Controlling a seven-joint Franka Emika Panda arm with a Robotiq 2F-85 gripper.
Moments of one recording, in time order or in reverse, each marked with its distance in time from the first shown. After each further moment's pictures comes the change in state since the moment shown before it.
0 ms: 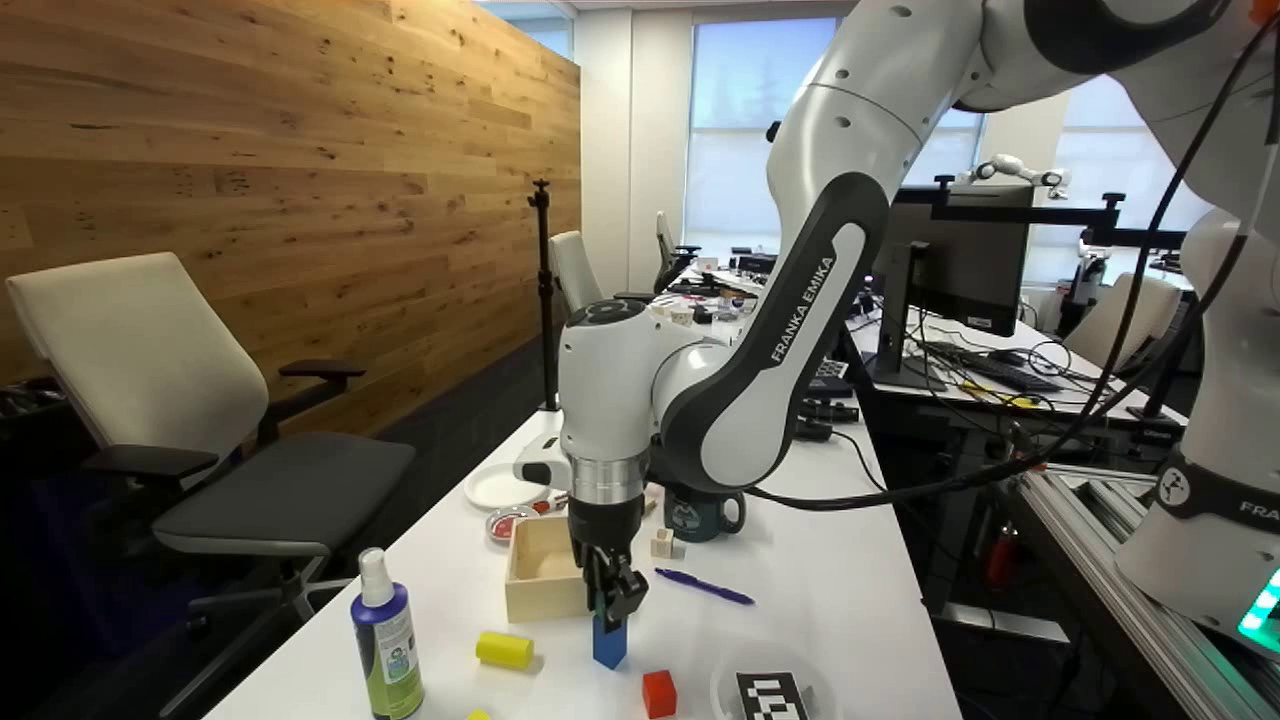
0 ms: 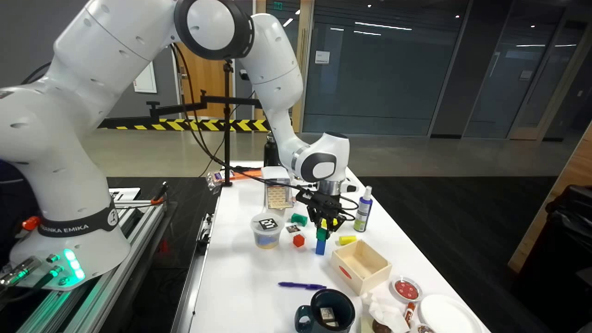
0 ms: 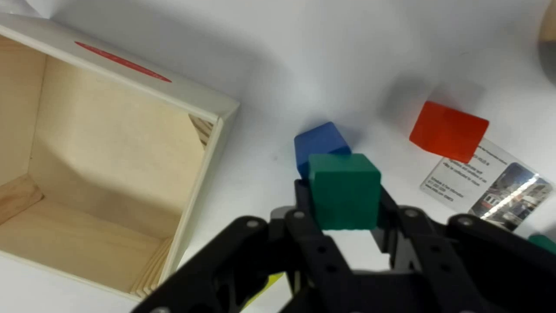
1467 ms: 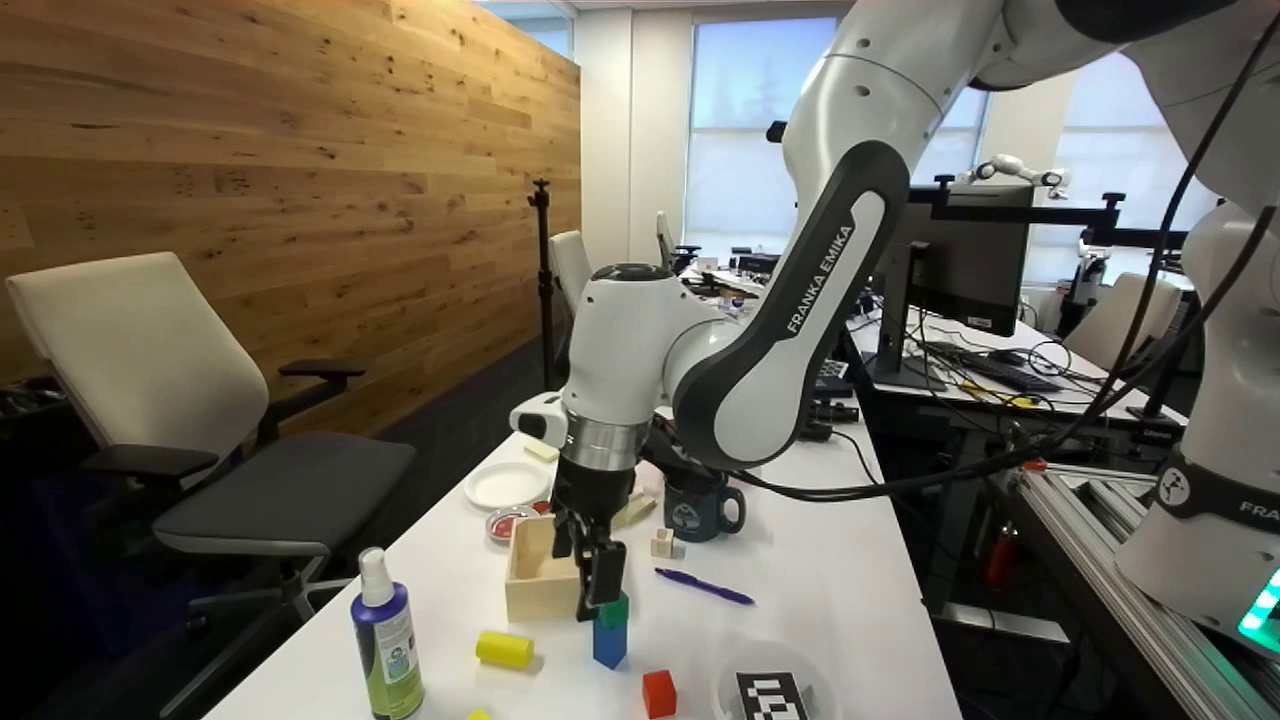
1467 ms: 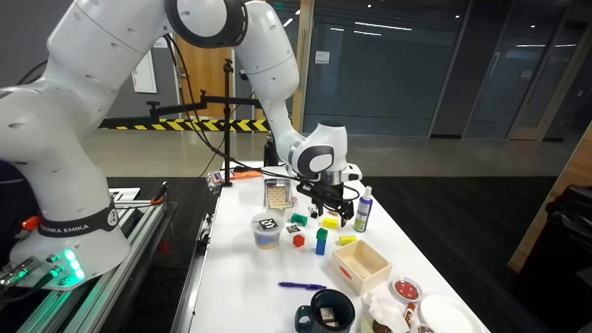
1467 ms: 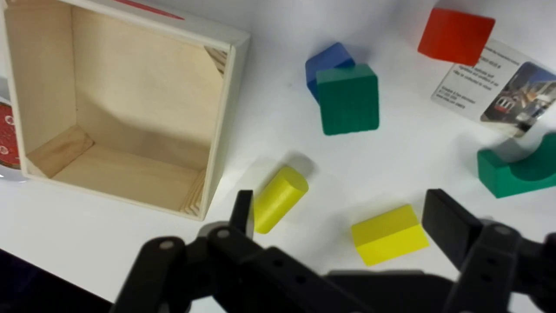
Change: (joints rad) arm -0.017 -0.069 0.017 -0.064 0.026 0.167 0.104
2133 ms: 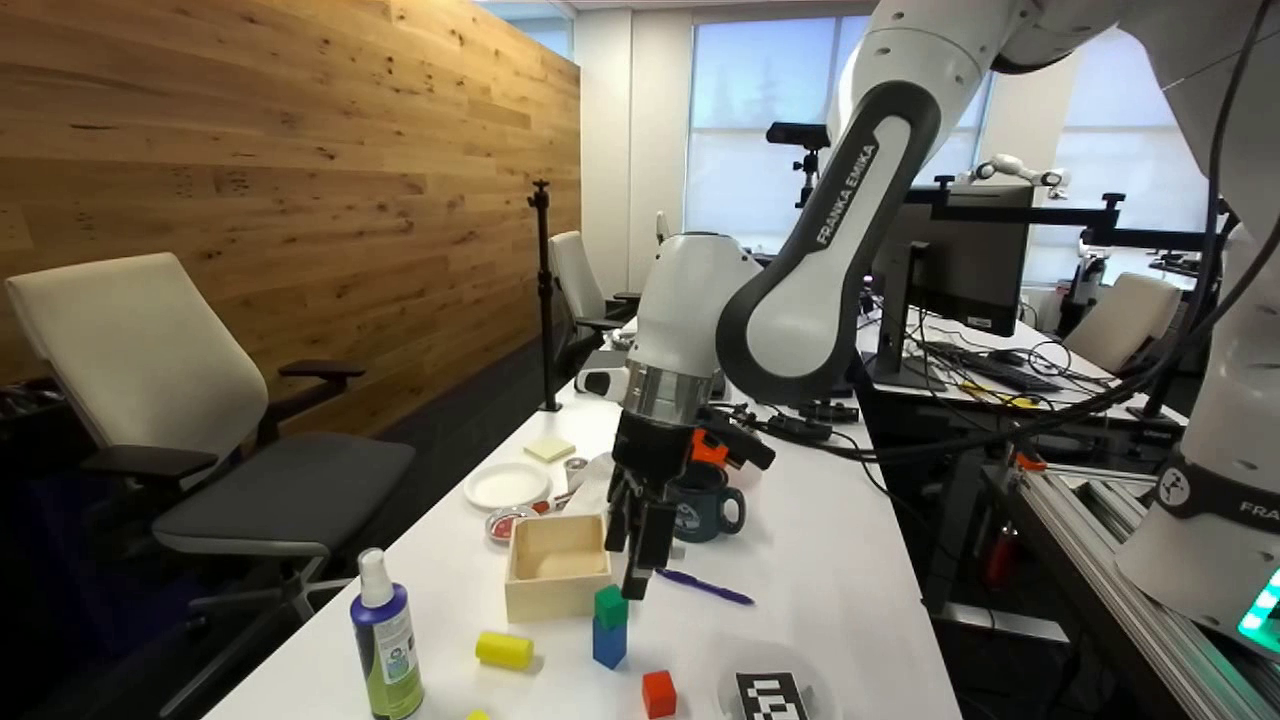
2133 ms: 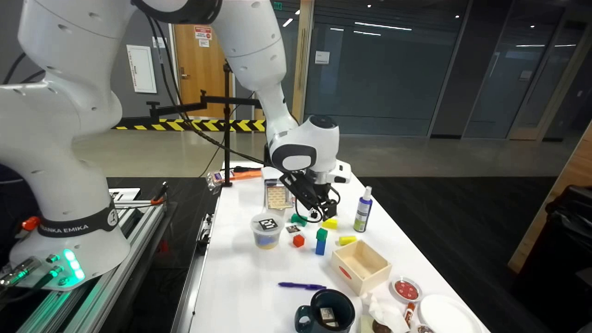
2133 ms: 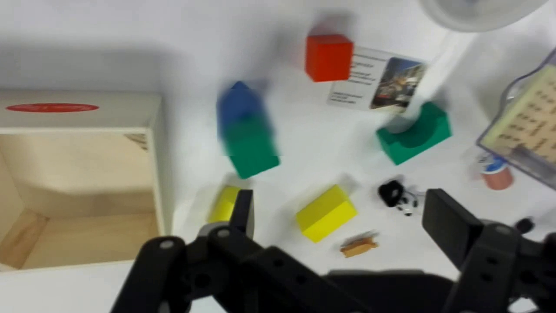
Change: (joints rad) arm -0.398 -0.125 0.379 -0.248 0.280 0.065 -0.135
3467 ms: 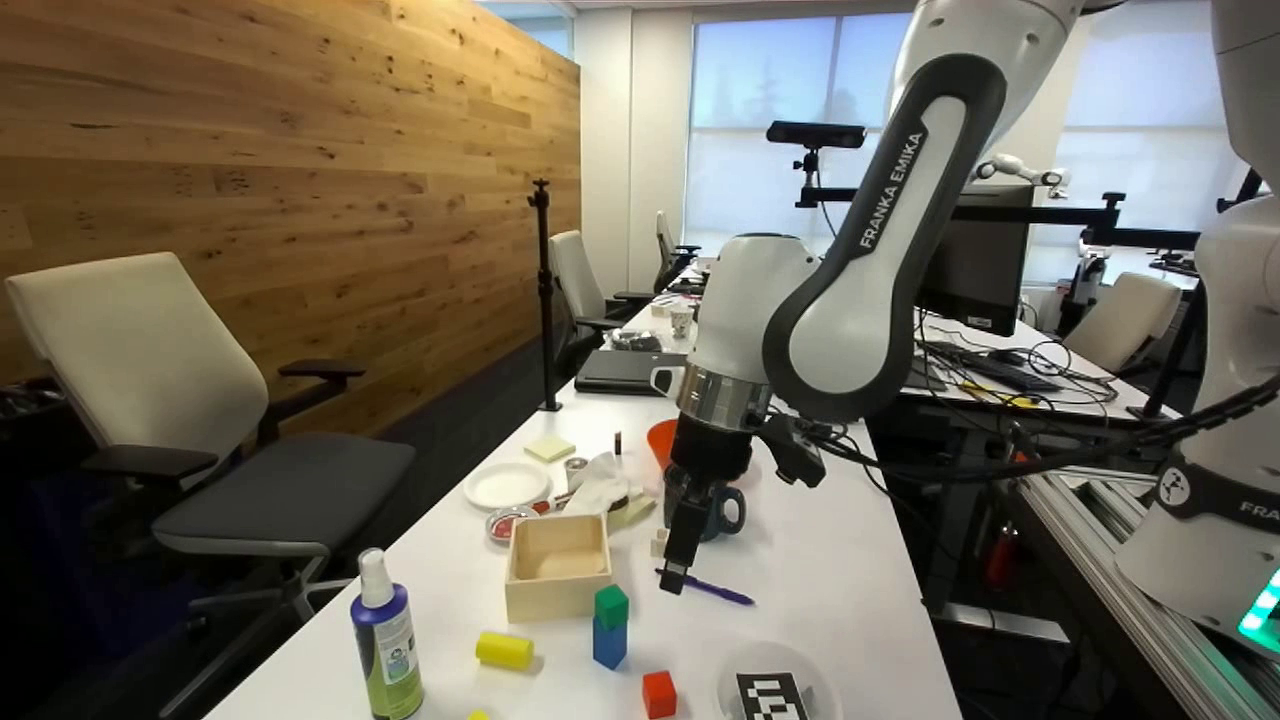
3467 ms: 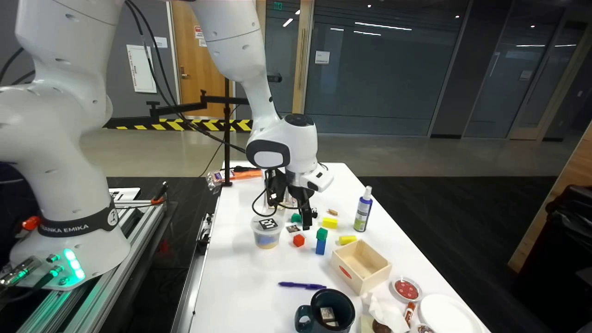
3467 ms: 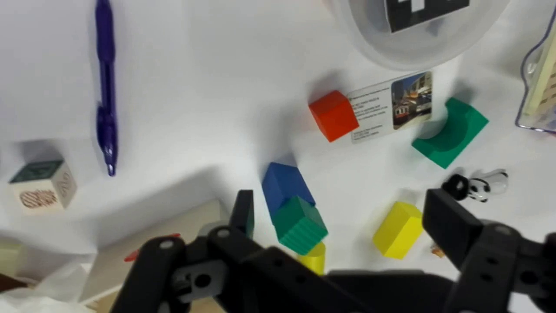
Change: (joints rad) arm 0.282 -0.139 -0.253 -0.185 0.294 0.112 0.273
